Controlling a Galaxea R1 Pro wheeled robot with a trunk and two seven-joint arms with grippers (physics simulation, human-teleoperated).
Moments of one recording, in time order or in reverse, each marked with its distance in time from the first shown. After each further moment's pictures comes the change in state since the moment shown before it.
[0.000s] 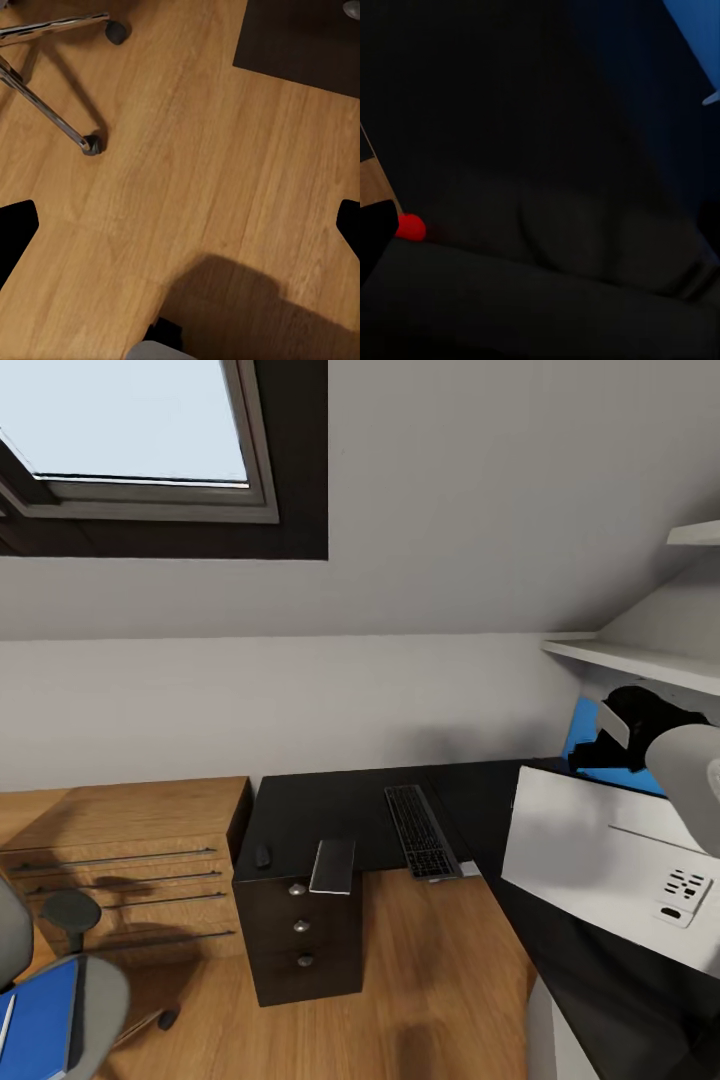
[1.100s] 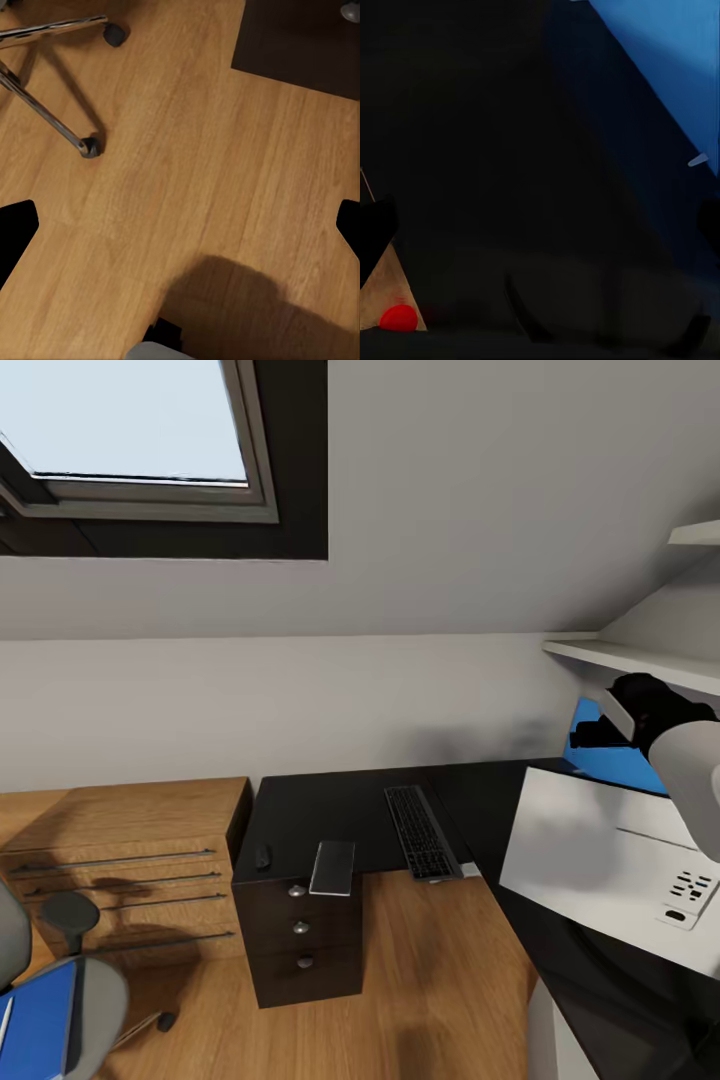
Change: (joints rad) left arm 0.000 0.000 0.000 0.000 -0.002 -0.001 -0.002; right arm 0.015 -0.009 -0.002 -0.117 -0.005 -0.071 -0.005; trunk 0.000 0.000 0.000
